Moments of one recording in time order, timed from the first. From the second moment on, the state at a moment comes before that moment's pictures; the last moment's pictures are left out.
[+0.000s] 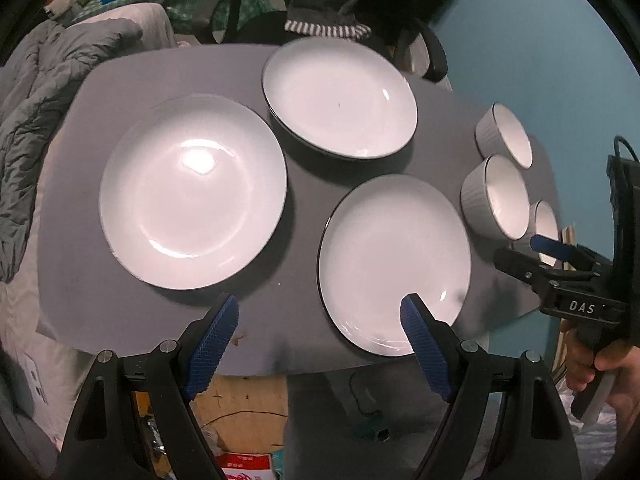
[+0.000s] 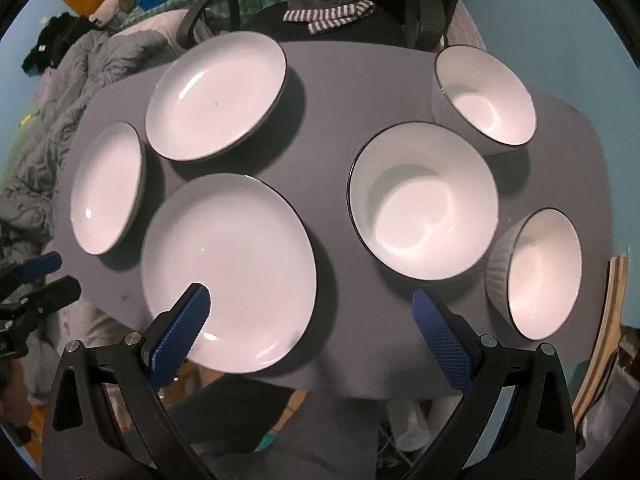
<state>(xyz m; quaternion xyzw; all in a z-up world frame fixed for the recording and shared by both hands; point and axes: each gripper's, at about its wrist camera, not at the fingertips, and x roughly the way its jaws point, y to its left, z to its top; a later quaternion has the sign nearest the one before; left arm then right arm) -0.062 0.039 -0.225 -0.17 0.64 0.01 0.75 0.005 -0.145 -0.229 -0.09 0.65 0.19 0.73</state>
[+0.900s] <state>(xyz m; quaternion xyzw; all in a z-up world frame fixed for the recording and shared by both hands) -0.048 0.026 -0.297 -0.17 0.66 -0.01 0.73 0.003 -0.153 -0.275 -0.05 0.68 0.19 0.71</state>
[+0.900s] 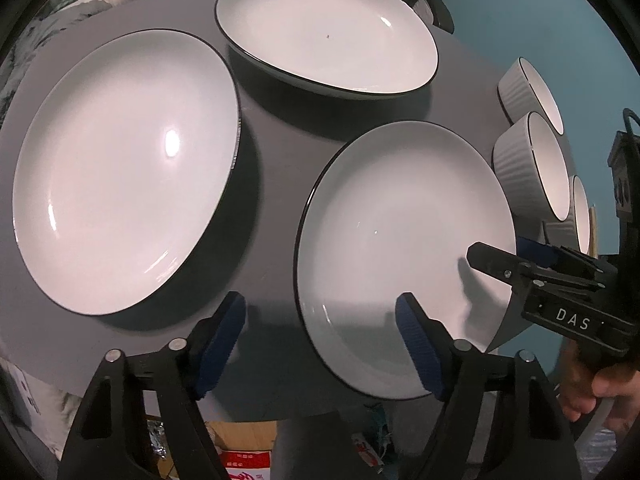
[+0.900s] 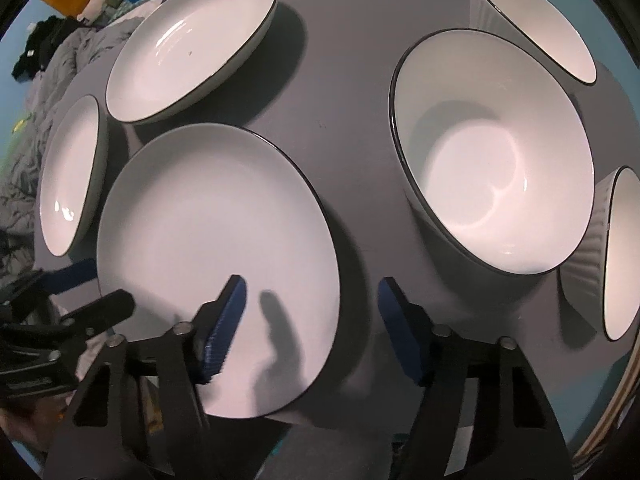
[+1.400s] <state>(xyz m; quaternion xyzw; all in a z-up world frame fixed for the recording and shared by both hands) -0.032 0.037 -0.299 -0.17 0.67 -0.02 0.73 0.003 -0.174 -0.284 -0.03 0.69 0.22 0.69</state>
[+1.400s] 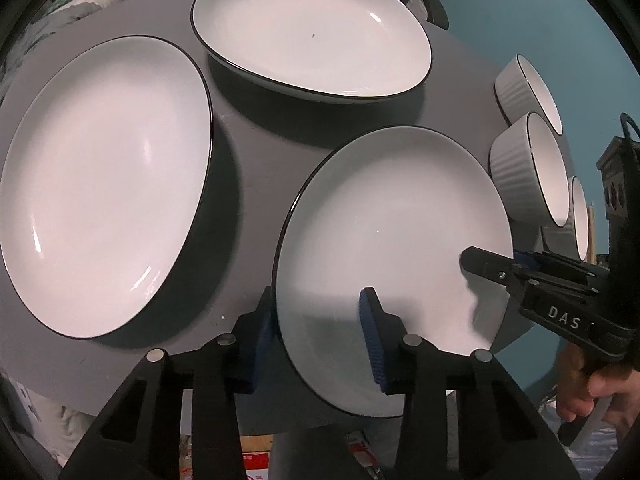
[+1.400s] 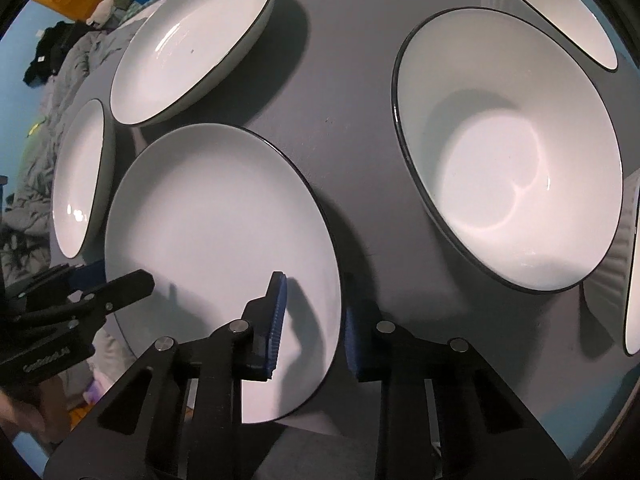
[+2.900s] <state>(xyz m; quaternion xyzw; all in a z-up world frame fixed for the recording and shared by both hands) -0.008 0.097 -0.264 -0.19 0.68 -0.03 0.71 0.053 -0.172 -0.287 0.00 0.74 0.26 0.62</state>
